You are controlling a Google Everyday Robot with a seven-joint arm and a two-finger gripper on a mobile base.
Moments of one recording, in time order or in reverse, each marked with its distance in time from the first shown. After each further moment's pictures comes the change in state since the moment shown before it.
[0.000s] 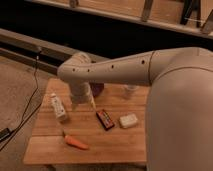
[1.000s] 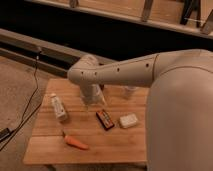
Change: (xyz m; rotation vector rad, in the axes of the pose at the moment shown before) arm -0.014 -0.065 0.027 0.106 0.016 -0.190
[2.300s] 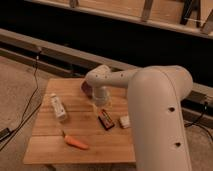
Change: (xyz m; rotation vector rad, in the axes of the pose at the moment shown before) arm -0.046 -0.033 0.119 -0.091 0.130 -0.300
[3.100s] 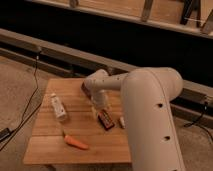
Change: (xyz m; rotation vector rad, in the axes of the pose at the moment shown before) arm -0.004 0.012 0.033 0.003 0.016 0.037
